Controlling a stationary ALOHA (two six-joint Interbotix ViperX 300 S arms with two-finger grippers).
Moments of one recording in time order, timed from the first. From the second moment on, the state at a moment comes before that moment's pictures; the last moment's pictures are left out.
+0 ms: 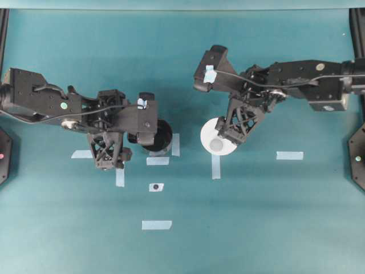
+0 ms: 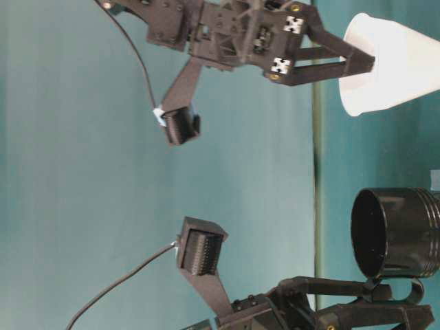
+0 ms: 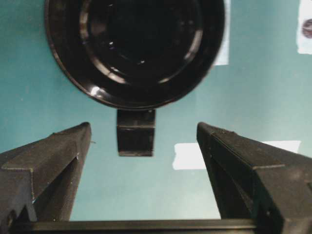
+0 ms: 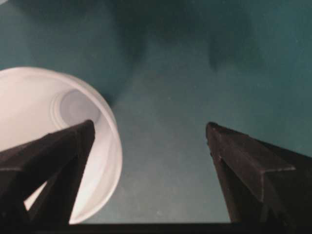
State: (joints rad) left arm 0.11 0.01 0.67 0.02 0.46 0.11; right arm -0.23 0.05 0.54 0.00 0.67 0.21
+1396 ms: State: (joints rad) left arm 0.12 0.06 0.65 0.02 0.45 0.11; right arm -0.23 0.09 0.54 0.00 0.65 0.21
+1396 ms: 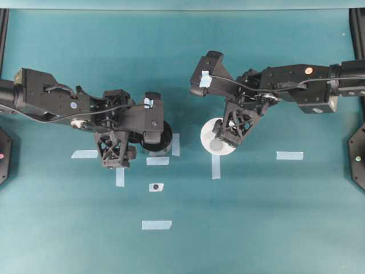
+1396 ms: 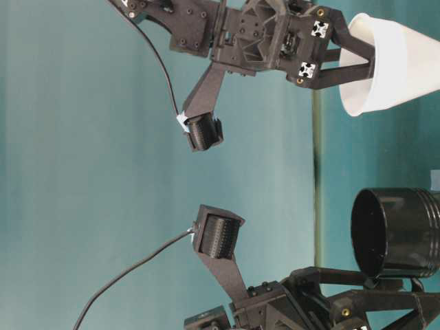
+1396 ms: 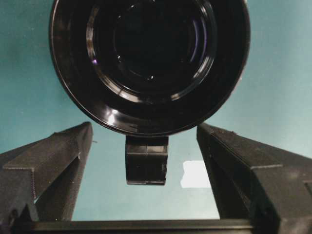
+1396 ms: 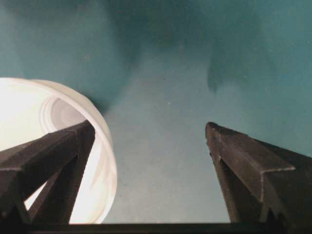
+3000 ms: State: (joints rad) left arm 0.12 0.04 0.65 0.02 0.33 0.11; right arm -0.21 0.07 0.52 0.10 0.76 0.21
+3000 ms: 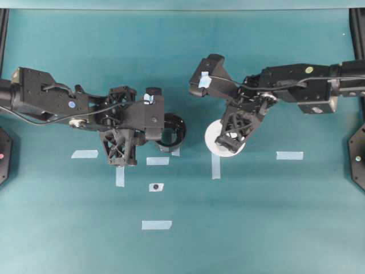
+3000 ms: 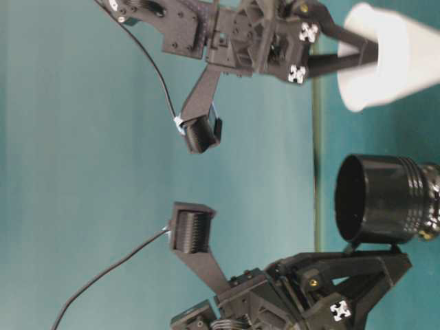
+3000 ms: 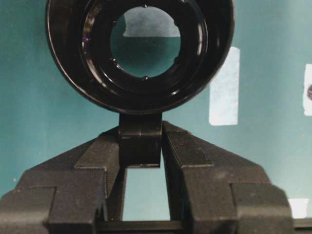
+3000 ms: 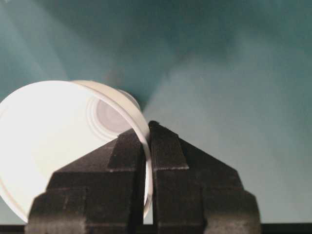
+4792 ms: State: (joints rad) left arm 0.08 0.03 0.64 0.02 0.07 0.11; right arm -0.17 0.04 0.28 0.13 0.84 0.25
